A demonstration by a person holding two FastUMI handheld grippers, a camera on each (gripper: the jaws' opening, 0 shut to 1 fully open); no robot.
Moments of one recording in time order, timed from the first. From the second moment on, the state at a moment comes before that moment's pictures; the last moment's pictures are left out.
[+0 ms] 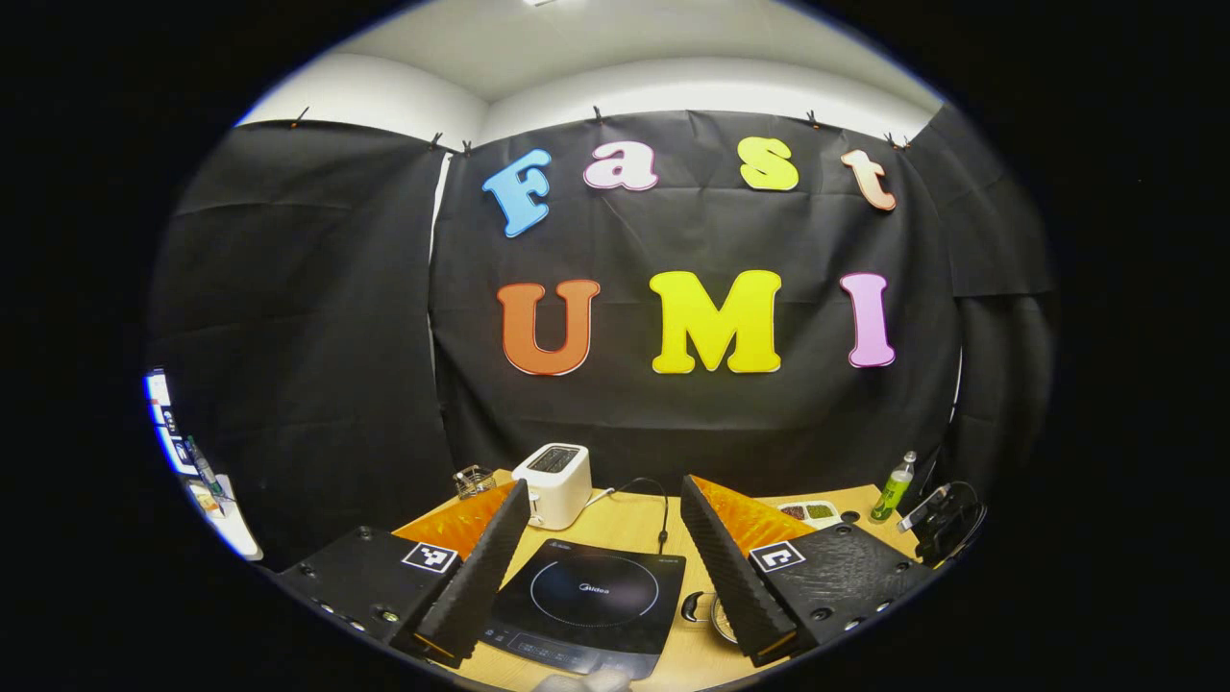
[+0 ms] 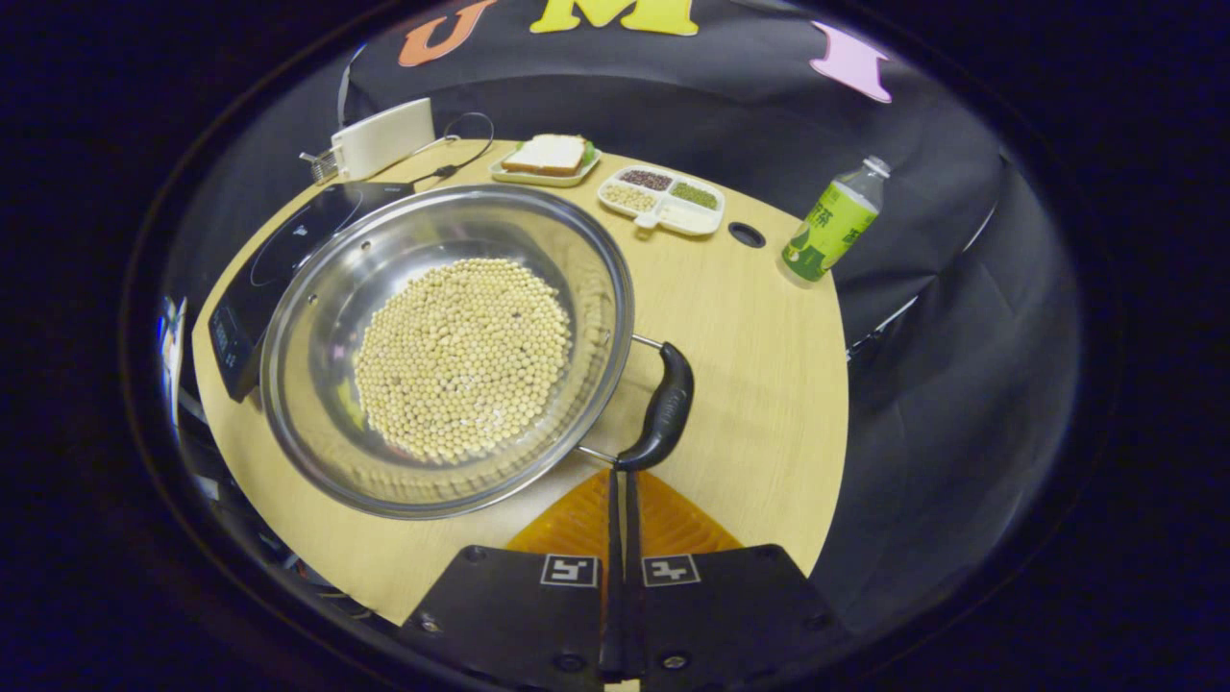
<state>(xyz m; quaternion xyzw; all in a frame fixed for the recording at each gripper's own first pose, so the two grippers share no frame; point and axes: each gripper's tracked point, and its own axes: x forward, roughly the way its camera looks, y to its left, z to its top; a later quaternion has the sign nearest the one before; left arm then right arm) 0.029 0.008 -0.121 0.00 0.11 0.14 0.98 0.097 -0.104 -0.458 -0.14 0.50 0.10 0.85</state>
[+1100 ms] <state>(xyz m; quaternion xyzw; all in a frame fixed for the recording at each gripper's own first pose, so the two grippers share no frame) 0.094 -0.098 -0.404 -0.02 0.30 -0.01 0.95 0.147 -0.098 -0.415 -0.04 0.37 0.02 0.93</state>
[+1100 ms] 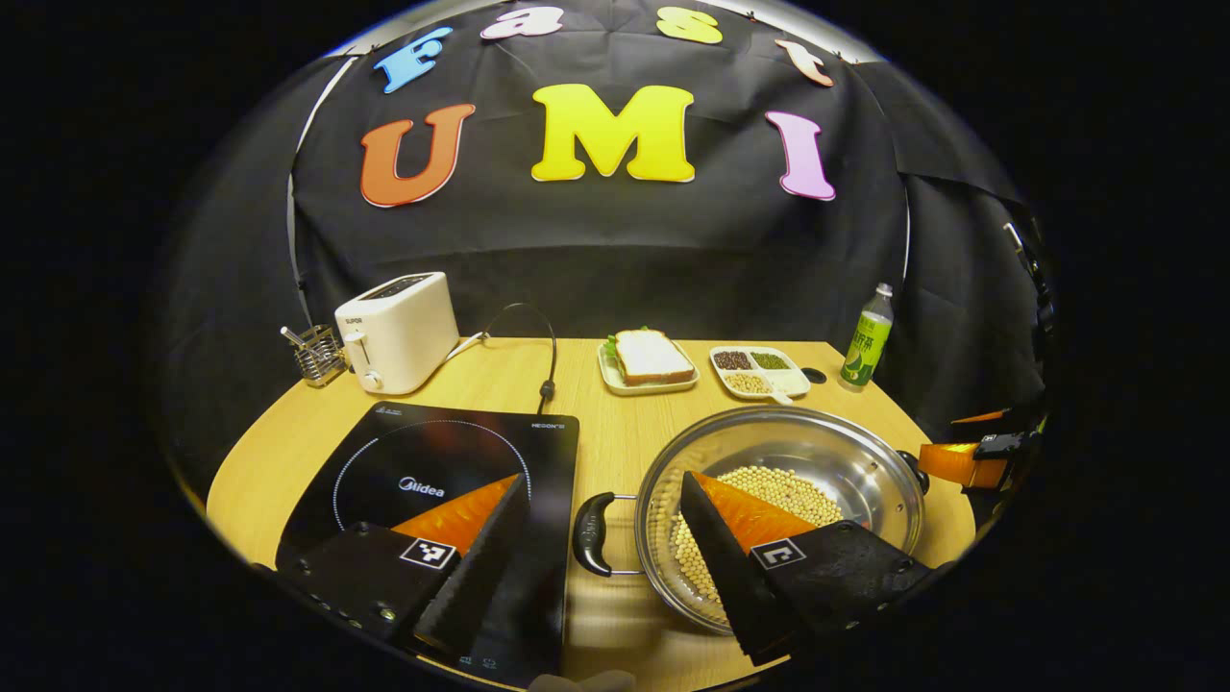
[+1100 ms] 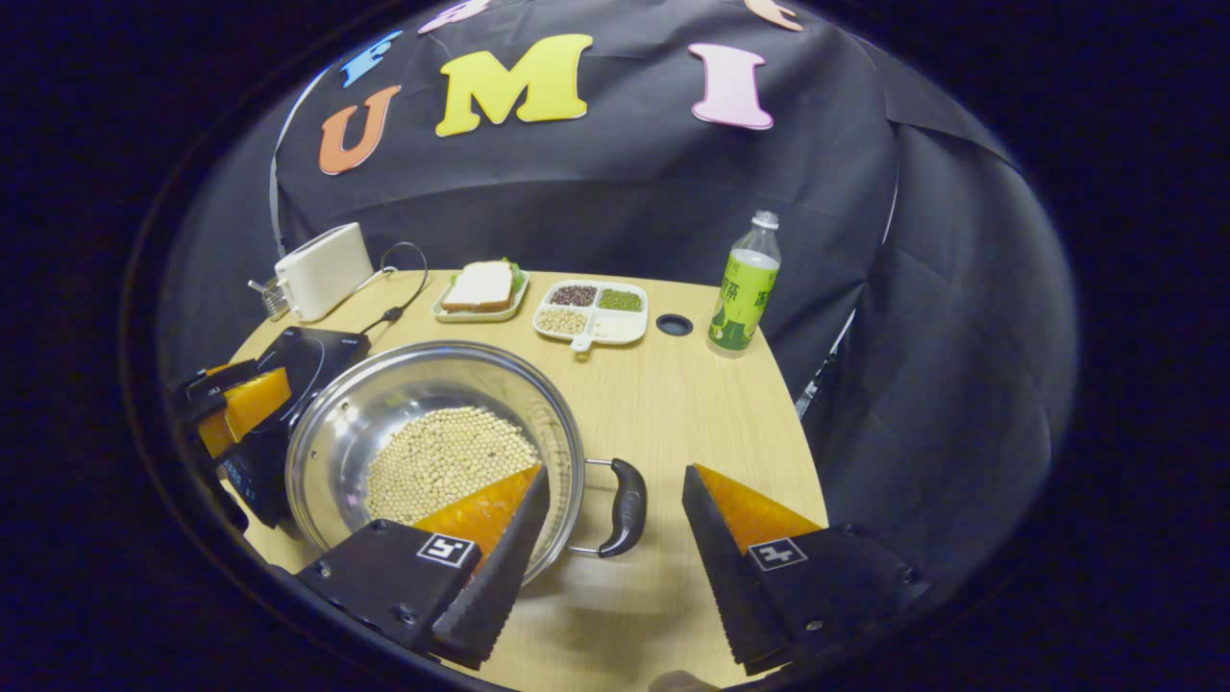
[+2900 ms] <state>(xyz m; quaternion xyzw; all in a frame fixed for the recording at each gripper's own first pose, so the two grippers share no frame) 0.090 -0.120 -0.472 -0.04 0.42 0.03 0.91 0.147 -0.095 -0.473 0.03 0.48 0.00 0.88</state>
